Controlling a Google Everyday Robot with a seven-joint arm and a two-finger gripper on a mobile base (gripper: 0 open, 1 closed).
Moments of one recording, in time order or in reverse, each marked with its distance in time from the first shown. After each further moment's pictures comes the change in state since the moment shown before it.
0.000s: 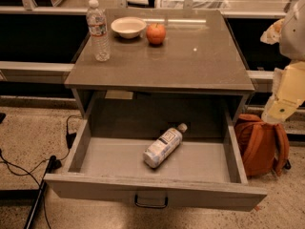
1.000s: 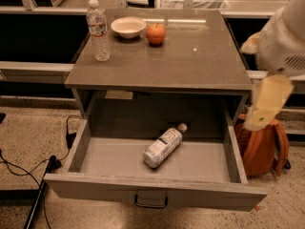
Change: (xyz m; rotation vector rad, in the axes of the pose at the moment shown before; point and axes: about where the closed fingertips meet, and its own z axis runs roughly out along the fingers) arm -0.016 0.003 0.030 -0.017 0.001 -0.067
